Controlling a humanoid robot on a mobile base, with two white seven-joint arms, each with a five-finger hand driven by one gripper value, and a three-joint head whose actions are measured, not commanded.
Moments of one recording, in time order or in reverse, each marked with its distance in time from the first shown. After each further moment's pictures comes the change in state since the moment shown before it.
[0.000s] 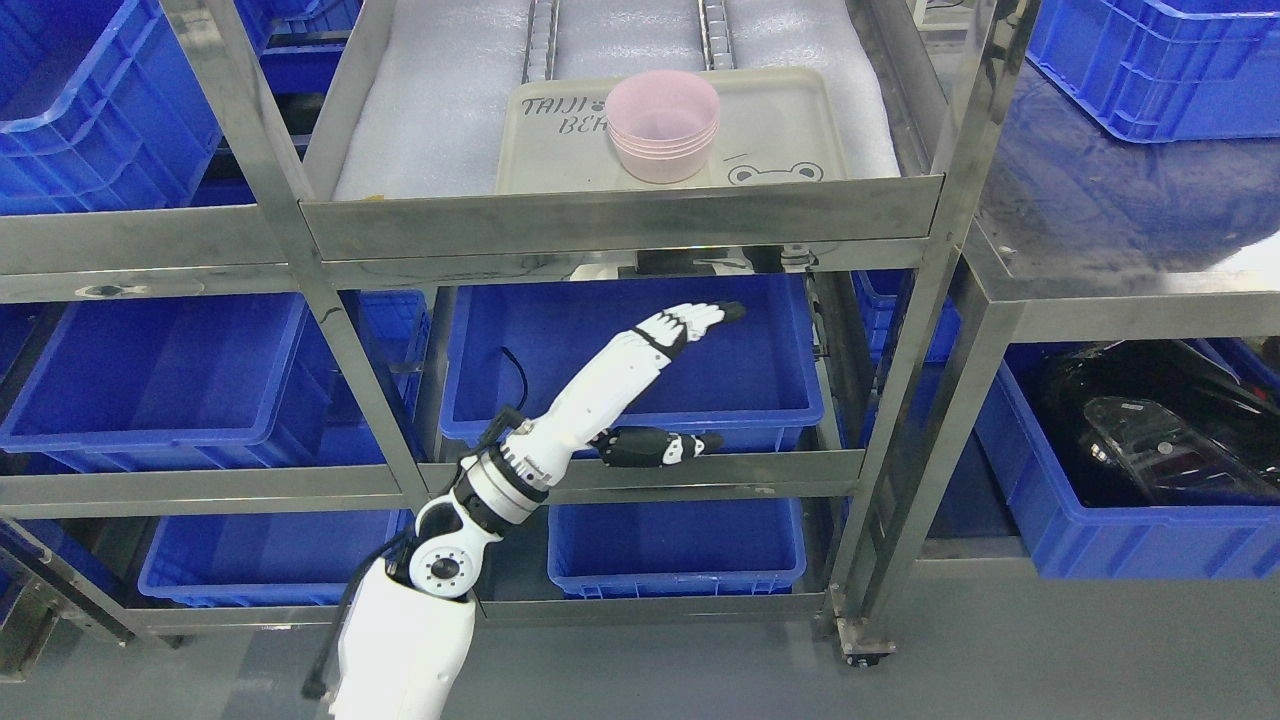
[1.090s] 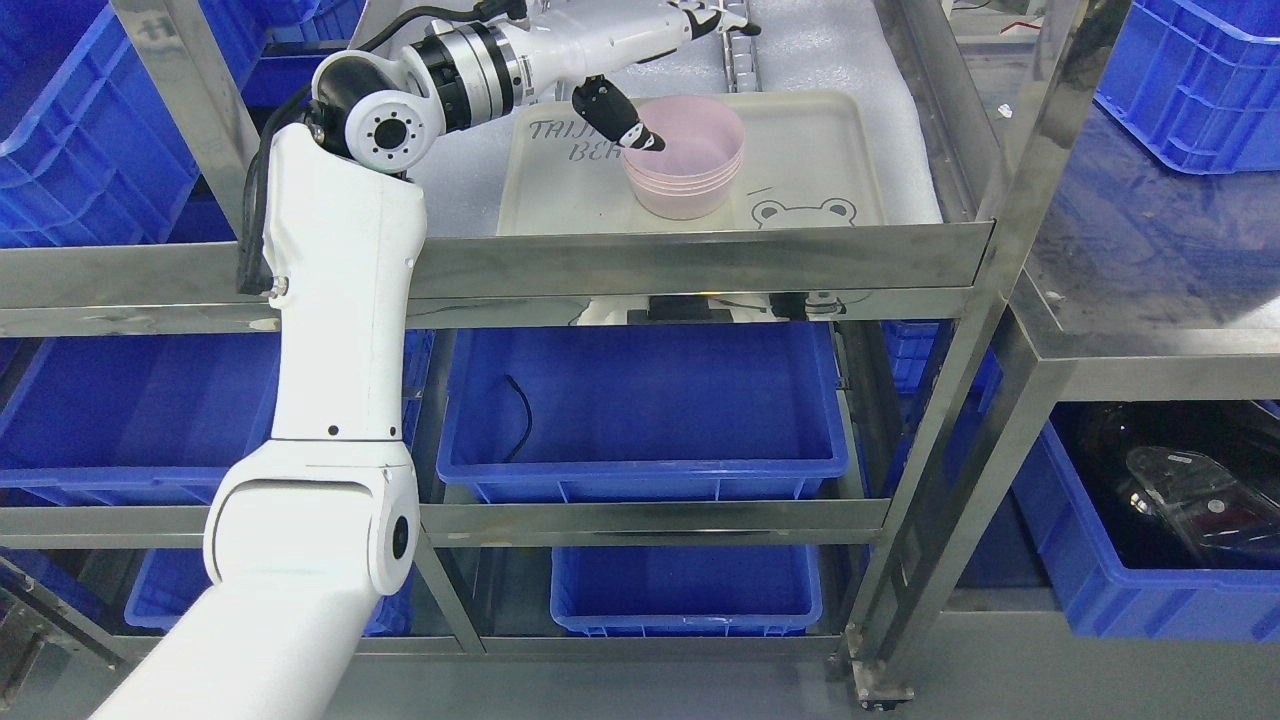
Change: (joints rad) left arm -0.892 0.002 0.108 0.361 -0.386 -0.017 -0.563; right arm -0.001 0.000 0.000 0.000 0.000 0.000 0.000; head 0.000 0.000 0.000
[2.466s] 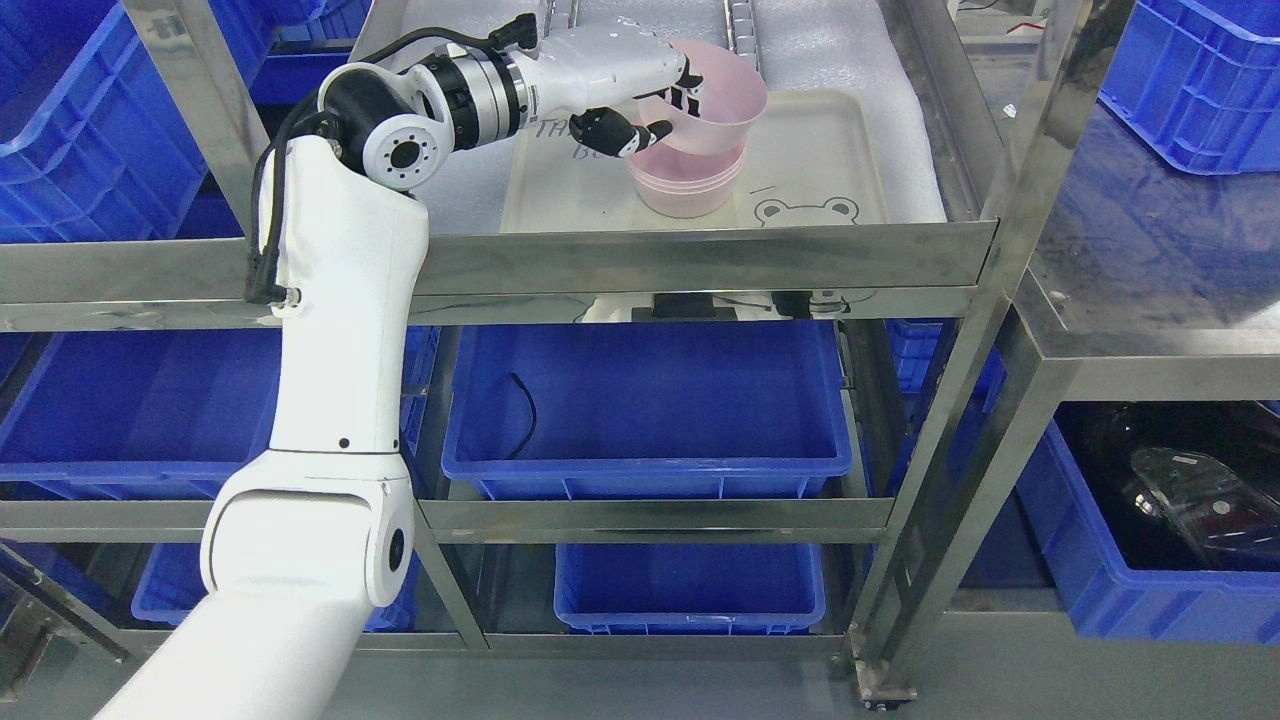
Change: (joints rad) left arm 0.003 0.018 -0.024 0.009 -0.258 -0.029 0.025; right arm 0.000 0.000 0.000 0.000 0.000 0.000 0.000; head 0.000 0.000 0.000
